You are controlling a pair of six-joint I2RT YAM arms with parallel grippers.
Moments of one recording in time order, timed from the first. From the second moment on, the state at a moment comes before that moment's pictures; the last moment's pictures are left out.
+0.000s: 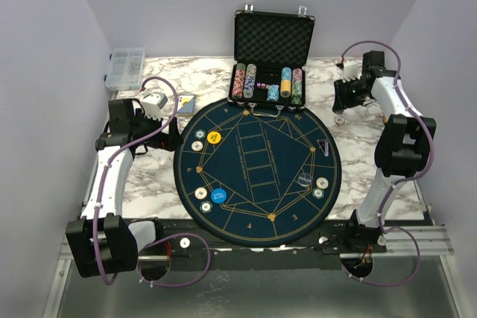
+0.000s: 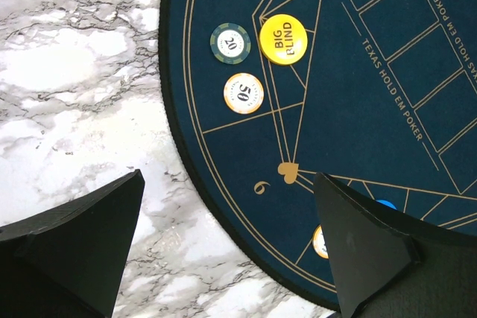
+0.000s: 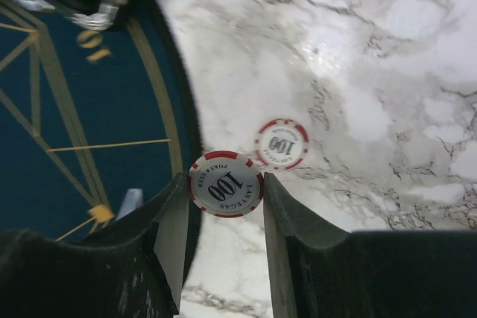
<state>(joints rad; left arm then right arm) 0.13 1.14 0.90 -0.58 0.57 0.24 -0.12 1.98 1.63 -0.76 -0.33 -0.42</state>
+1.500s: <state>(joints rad) 0.13 1.13 0.90 -0.59 0.57 0.24 0.15 1.54 0.94 -0.73 -0.23 -0.53</state>
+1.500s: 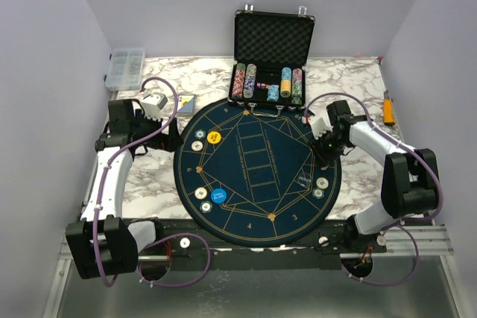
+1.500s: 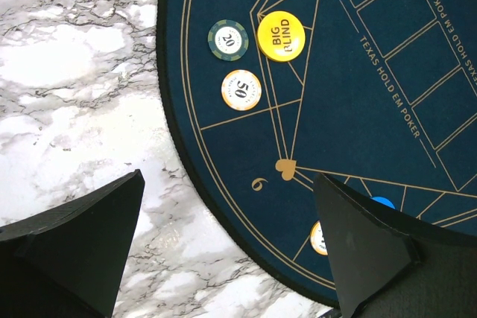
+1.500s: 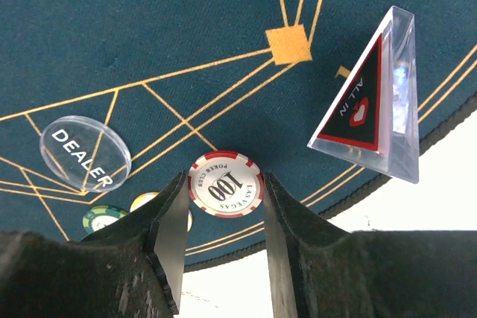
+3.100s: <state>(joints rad) 0.13 1.13 0.90 -0.59 0.57 0.24 -0.07 1.95 1.54 -0.77 -0.17 -0.40</state>
